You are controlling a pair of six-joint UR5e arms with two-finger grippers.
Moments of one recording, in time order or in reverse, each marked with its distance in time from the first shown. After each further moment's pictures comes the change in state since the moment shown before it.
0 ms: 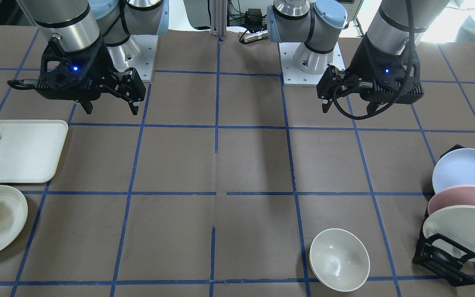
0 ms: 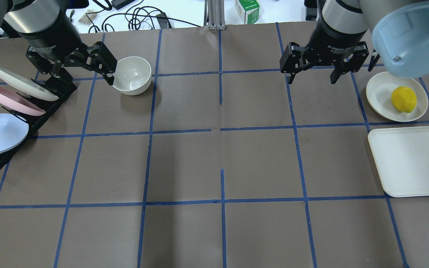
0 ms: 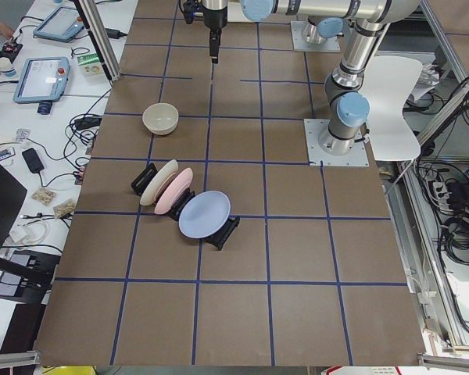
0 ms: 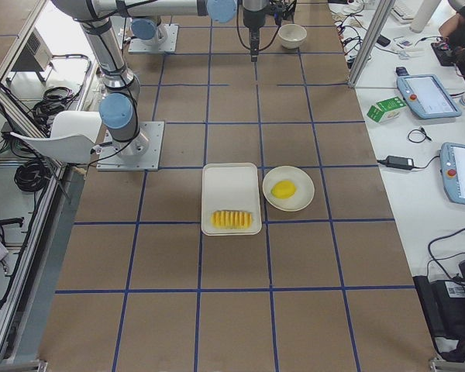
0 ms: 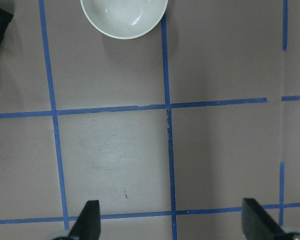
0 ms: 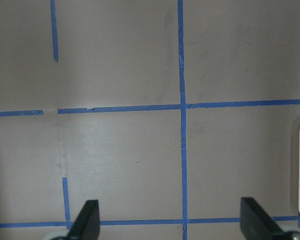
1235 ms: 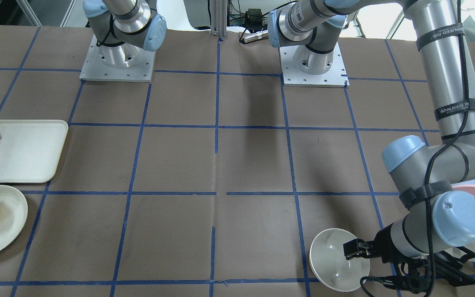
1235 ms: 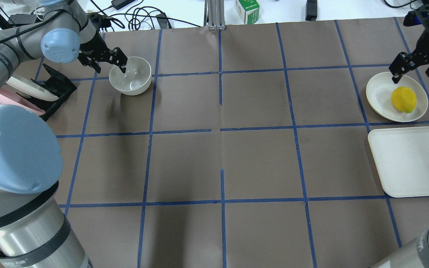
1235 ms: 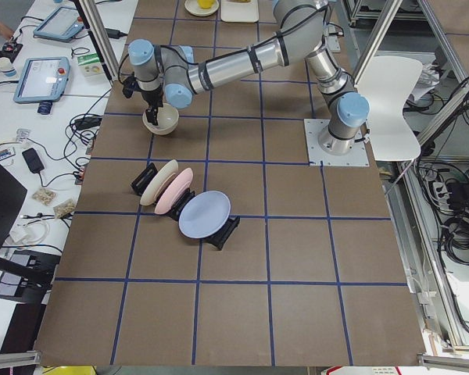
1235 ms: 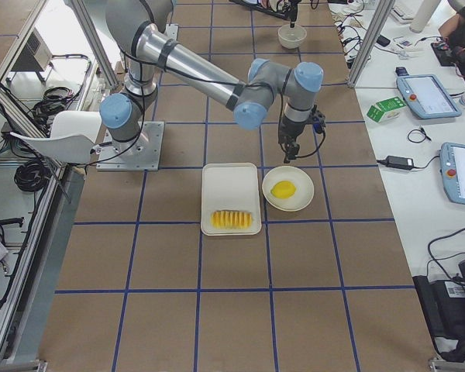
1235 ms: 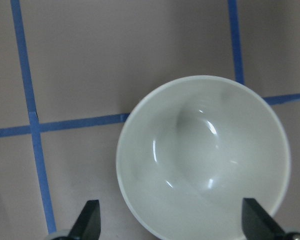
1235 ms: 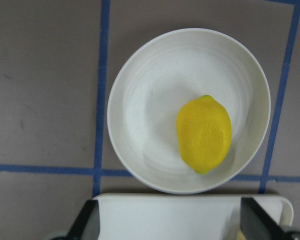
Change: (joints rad) left arm 0.141 -0.663 0.206 0.473 -0.060 0.179; right arm -0.503 0.396 -0.060 -0.283 -0.141 -0.633
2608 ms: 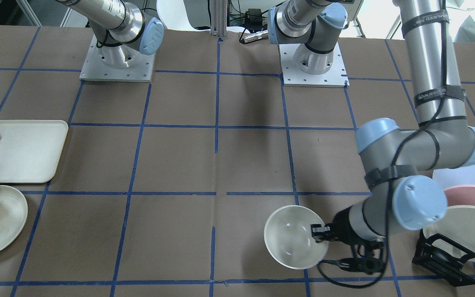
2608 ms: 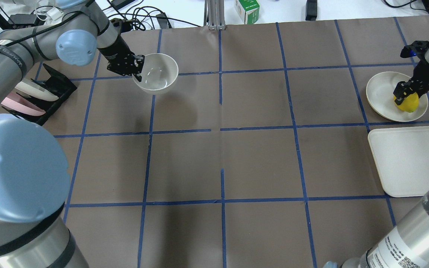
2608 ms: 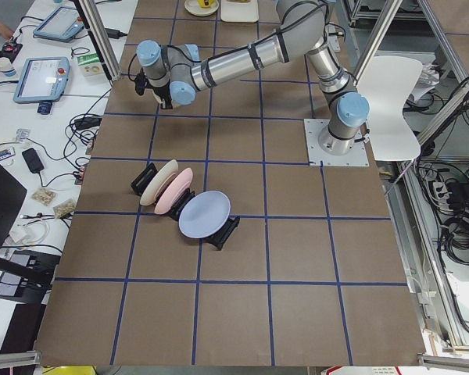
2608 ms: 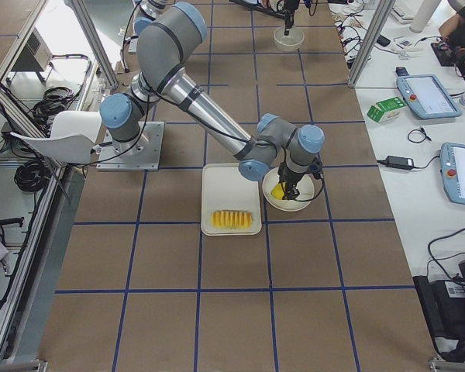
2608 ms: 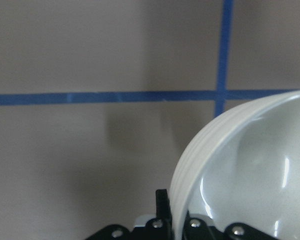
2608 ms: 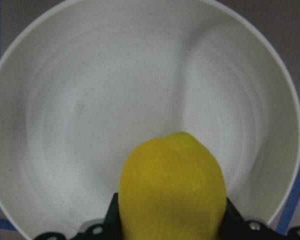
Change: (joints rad) left arm -0.141 0.096 -0.074 -0.117 -0.138 -0.200; right arm -0.086 0.184 -0.007 -0.116 0.015 -0.176
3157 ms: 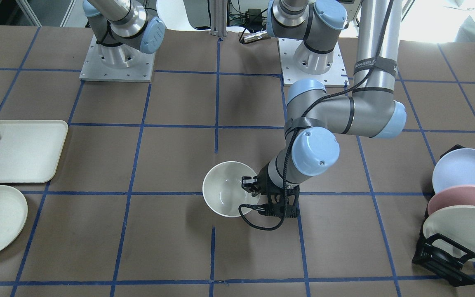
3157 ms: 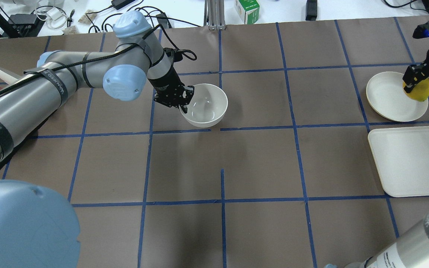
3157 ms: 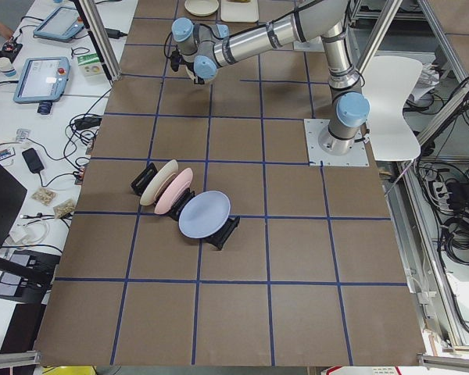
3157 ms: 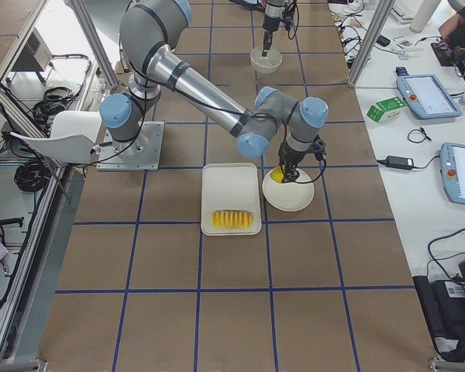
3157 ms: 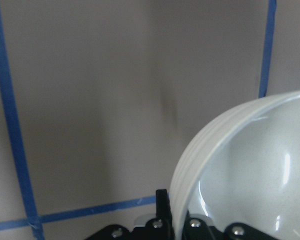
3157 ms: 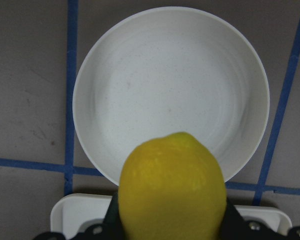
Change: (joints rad) left arm -0.182 0.126 -0.278 0.146 -0.036 -0.183; right arm 0.049 -0.162 -0.028 0.188 0.007 0.116
